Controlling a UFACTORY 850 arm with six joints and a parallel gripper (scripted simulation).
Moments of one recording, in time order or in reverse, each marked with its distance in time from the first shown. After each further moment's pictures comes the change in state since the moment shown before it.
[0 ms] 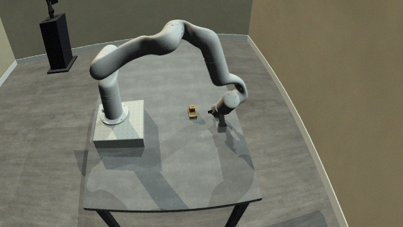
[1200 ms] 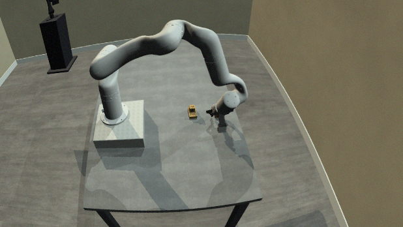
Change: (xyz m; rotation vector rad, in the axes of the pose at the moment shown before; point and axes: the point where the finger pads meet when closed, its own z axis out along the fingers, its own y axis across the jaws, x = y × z) arm 0.000 0.000 0.000 0.000 0.000 0.000
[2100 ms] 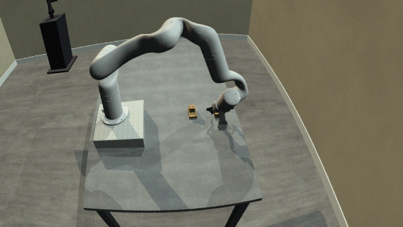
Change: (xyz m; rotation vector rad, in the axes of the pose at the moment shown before) arm -0.010 0.000 -0.015 0.000 0.000 0.000
